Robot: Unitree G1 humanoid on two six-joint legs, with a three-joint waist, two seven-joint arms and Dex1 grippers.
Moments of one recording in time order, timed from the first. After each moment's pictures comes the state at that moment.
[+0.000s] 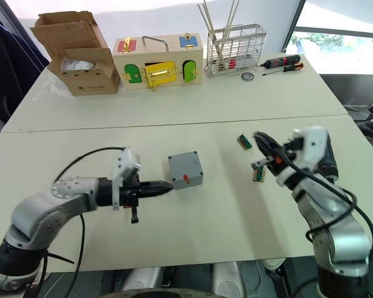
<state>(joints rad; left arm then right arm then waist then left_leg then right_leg) -0.21 0.63 0.00 -0.52 -0.74 0.87 -0.78 -0.16 -0.55 -0.19 -0.60 0.50 0.66 0.44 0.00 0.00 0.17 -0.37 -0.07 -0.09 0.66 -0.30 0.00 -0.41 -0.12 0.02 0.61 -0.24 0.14</state>
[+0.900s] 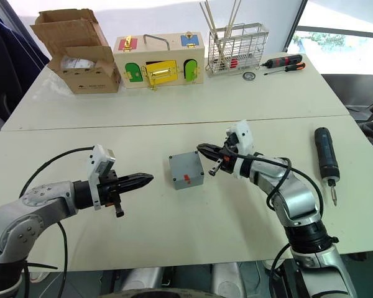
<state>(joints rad) -0.08 0.67 0.11 -0.59 -0.82 0.89 -0.63 -0.36 -0.51 0.10 -0.27 0.39 0.56 0.67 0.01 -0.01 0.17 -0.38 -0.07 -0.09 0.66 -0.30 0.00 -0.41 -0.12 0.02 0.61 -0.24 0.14</state>
